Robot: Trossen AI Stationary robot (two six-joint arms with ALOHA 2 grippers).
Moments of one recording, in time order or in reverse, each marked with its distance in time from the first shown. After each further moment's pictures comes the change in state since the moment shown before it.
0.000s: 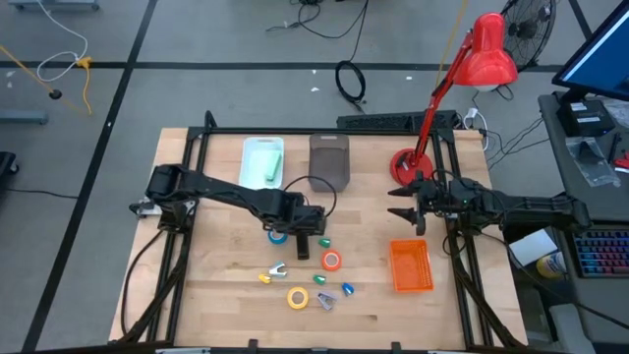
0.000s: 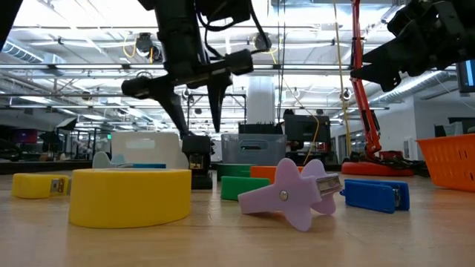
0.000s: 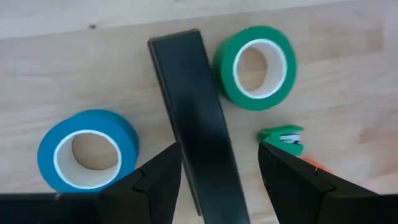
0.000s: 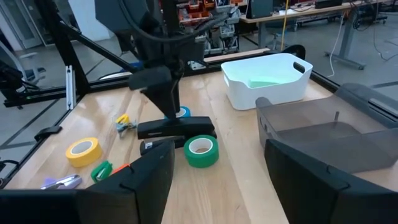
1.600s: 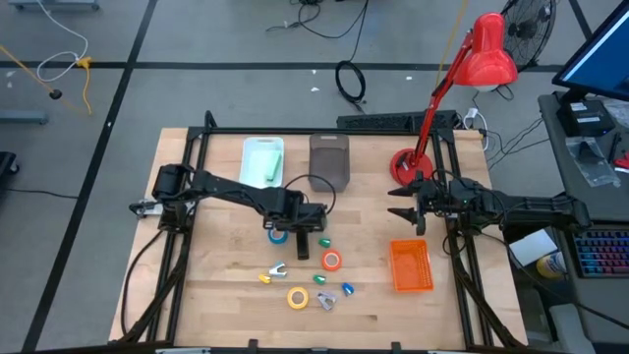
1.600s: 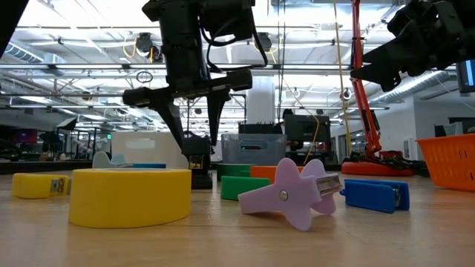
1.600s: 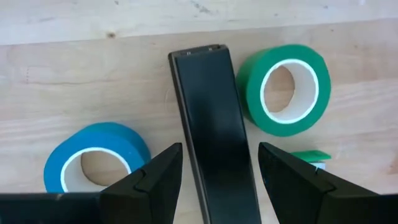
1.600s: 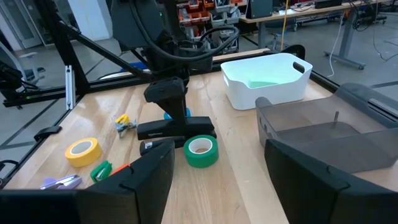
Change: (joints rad) left arm 0.027 0.039 0.000 -0.026 -0.002 -0.026; right arm 0.000 0.001 0.000 0.000 0.004 0.000
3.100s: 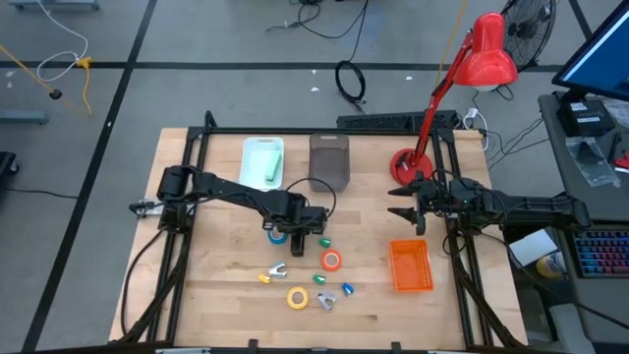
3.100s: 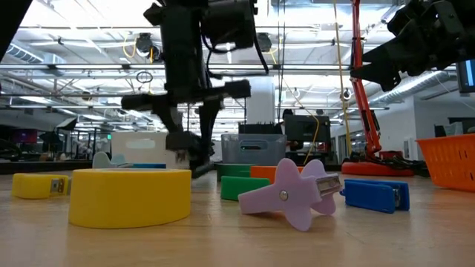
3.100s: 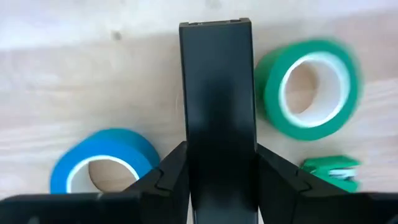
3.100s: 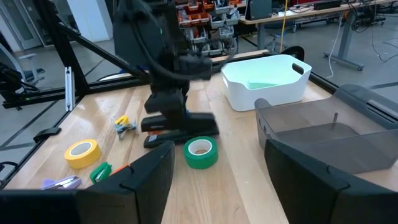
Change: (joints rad) left arm -0.004 0.027 0.005 -0.017 -0.016 0.025; right arm 0.000 0.000 0.001 0.004 0.000 0.000
